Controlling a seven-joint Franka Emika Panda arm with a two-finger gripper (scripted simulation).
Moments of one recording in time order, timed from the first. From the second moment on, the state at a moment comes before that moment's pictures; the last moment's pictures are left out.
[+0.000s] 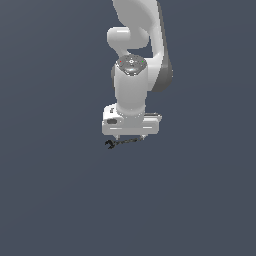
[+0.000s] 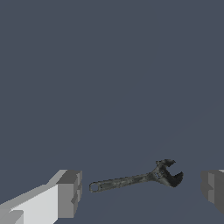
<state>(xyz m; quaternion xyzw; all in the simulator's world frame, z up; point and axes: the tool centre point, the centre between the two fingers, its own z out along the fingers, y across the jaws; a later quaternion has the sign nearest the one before) 0.013 0.009 0.181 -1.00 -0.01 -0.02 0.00</state>
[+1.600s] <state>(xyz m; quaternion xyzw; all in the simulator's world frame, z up) 0.006 -0.019 0.164 -0.99 0.14 -0.02 0.01</state>
